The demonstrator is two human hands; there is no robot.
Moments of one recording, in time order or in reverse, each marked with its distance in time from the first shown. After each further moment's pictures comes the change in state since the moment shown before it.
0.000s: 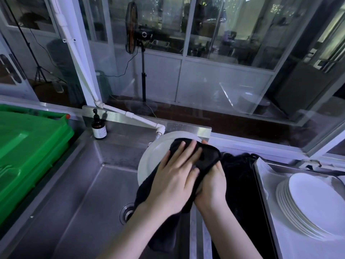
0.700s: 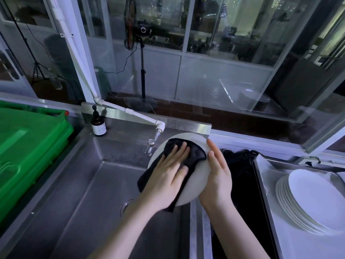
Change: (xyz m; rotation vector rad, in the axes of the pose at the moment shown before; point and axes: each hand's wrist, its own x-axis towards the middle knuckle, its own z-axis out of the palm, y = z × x) left_hand -0.011 -0.029 0.012 -0.263 -0.030 -0.077; right_hand -0.005 -0.006 -0.009 -0.127 0.056 -0.069
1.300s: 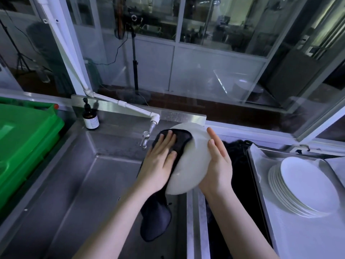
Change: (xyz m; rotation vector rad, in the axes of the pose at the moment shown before) left_hand 0.011 -0.026 0.005 -0.038 0.046 -0.095; right_hand 0.007 -0.001 -0.007 0.027 0.017 -0.021
